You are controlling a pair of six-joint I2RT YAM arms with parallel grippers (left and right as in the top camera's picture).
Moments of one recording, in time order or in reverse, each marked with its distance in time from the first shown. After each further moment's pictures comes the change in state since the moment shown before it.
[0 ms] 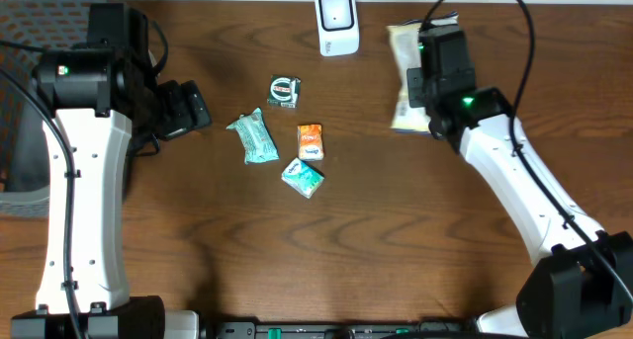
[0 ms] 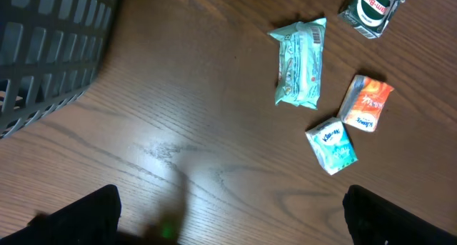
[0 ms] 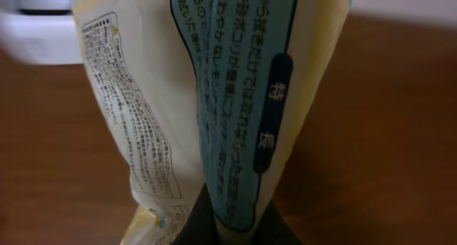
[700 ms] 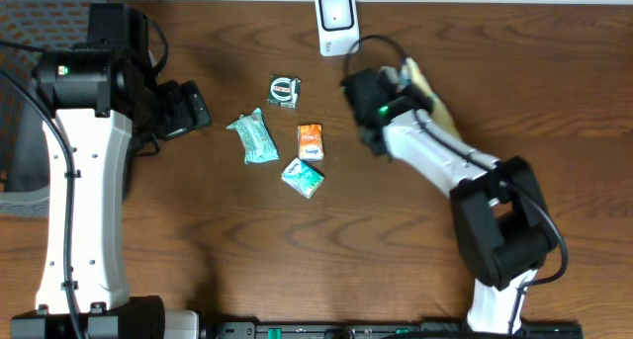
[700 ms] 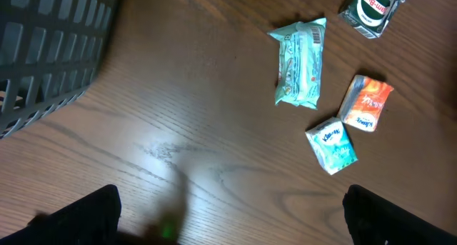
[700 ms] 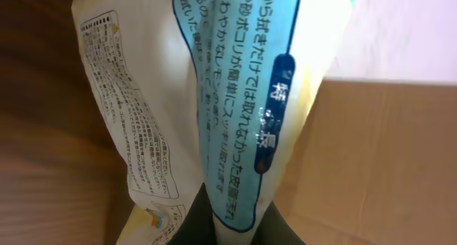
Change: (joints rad) left arm 0.000 0.000 0.000 0.000 0.000 0.000; right arm 0.214 0.343 0.022 -0.094 0.515 -0.344
